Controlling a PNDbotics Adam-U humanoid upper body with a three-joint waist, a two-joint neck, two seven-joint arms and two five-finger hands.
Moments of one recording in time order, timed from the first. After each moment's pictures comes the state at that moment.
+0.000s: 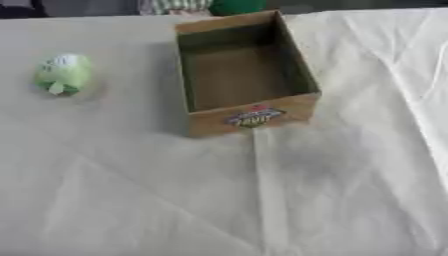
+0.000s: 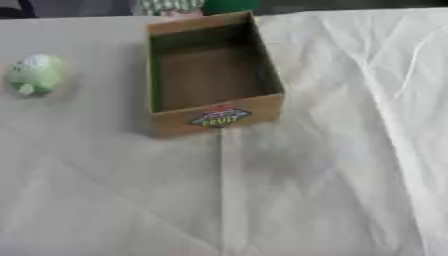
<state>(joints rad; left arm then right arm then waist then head) -0.74 0.82 -0.07 -1.85 -0.73 0.21 -0.13 -0.27 -0.69 -0.17 -1.99 -0.01 -0.33 -0.48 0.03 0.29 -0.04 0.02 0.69</state>
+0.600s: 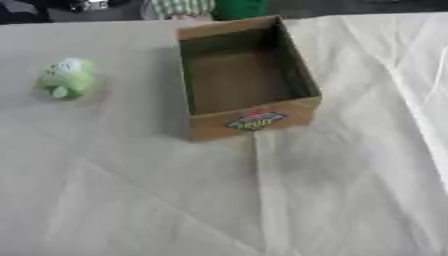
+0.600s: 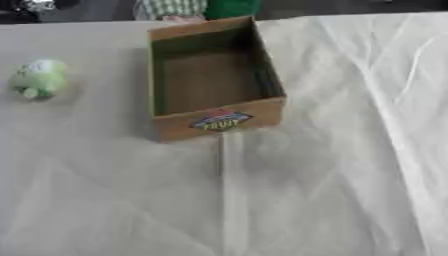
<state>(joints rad) -0.98 0.74 -0.19 -1.50 -0.93 -0.03 -0.61 -0.28 -0.69 -0.16 -1.99 -0.03 -0.32 -0.46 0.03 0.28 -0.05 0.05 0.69</state>
